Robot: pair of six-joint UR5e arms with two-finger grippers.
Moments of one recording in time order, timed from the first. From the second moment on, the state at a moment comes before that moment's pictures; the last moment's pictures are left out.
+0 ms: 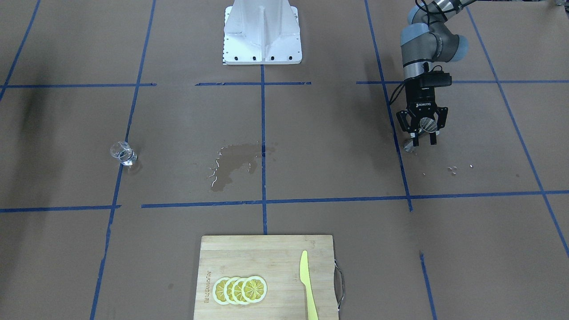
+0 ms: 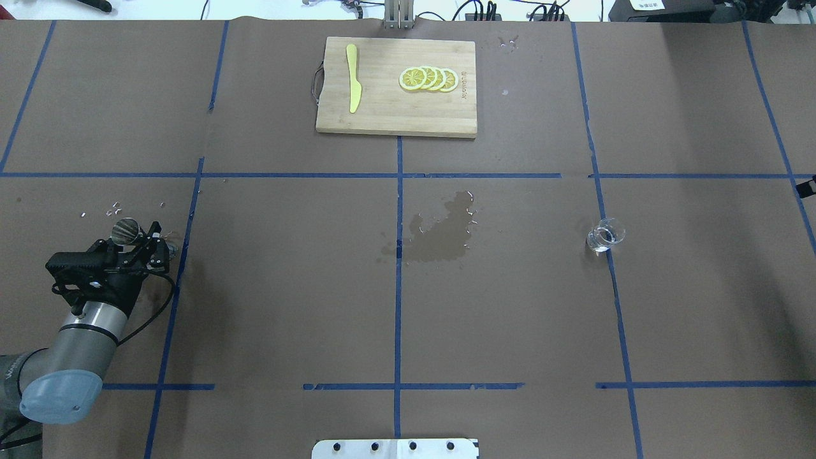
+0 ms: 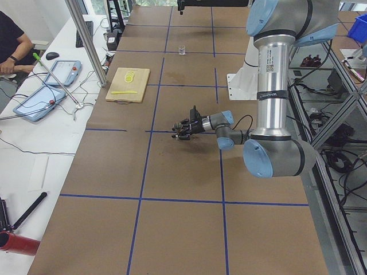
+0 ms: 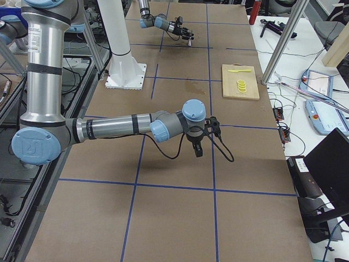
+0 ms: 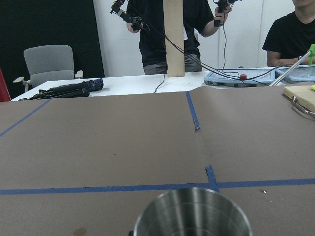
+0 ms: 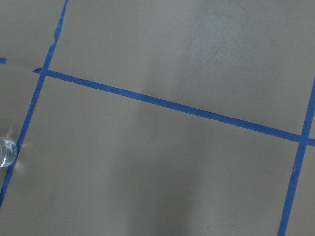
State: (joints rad) left arm -0.24 -1.50 -1.65 -2.53 -0.56 -1.31; right arm 1.35 -1.67 1.79 -1.27 2.40 0.19
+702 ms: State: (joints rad) left arm -0.21 -1.50 -1.64 -2.53 -0.56 -1.31; right arm 1.35 -1.67 1.79 -1.27 2.40 0.19
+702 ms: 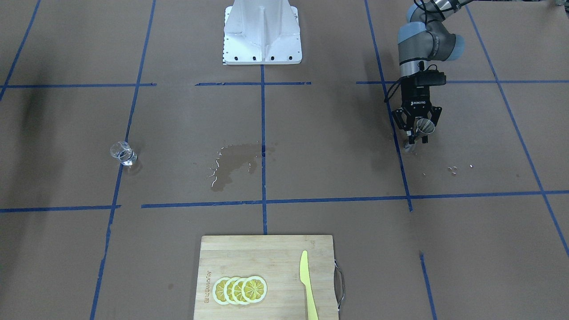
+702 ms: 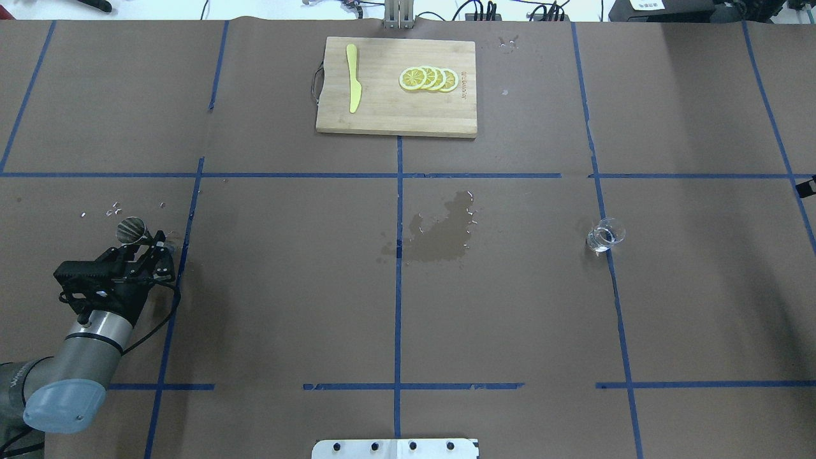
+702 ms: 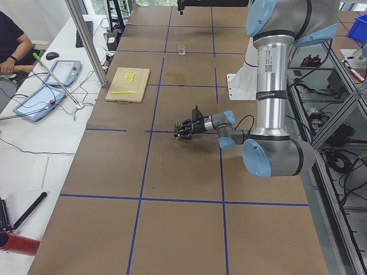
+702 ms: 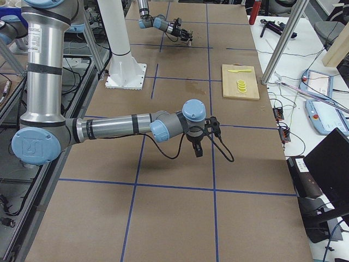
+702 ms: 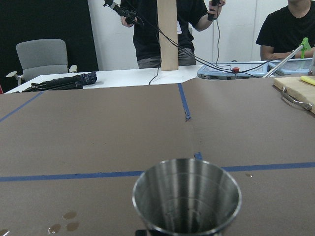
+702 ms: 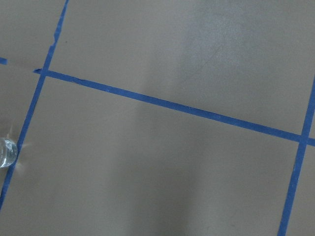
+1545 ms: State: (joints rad) left arm -0.20 -1.50 -1.65 -2.54 -0.56 -1.30; right arm 1.35 -1.67 1.79 -1.27 2.40 0.19
